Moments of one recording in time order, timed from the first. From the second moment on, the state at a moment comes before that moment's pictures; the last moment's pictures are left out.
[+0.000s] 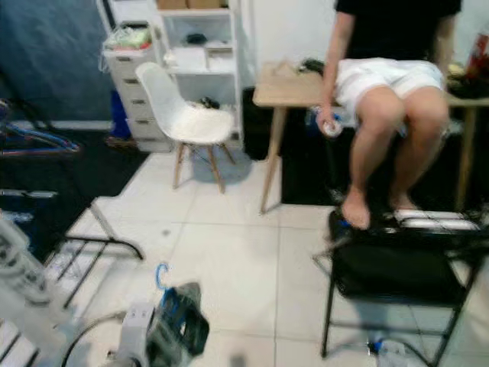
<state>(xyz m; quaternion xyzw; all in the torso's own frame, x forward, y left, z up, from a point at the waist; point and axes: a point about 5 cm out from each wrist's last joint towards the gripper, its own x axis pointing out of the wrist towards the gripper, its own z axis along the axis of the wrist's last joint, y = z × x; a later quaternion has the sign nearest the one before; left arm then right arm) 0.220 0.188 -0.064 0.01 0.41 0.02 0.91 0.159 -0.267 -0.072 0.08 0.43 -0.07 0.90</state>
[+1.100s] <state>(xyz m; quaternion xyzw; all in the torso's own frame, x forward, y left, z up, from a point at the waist) 0.255 0.167 -0.040 -0.01 0.33 -0.01 0.94 0.155 -0.277 -0.069 0.07 0.43 -0.07 0.90</state>
